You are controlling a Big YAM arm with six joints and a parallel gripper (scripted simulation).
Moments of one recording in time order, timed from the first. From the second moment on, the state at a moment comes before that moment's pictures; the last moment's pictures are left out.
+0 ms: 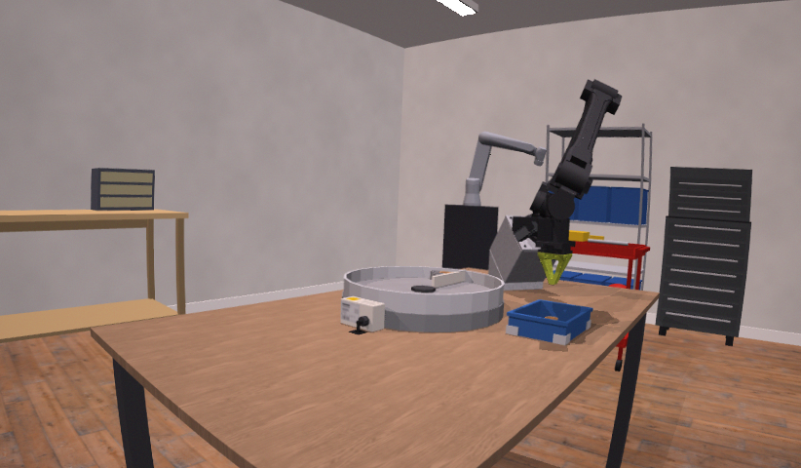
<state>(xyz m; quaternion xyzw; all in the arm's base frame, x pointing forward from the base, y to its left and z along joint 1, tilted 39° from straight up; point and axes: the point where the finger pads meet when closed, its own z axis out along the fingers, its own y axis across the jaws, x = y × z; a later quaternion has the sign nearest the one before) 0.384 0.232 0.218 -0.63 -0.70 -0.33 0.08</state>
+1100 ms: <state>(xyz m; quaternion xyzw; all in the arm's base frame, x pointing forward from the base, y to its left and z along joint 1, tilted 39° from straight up) 0.383 0.232 0.217 -0.63 -0.70 -0.33 0.08</state>
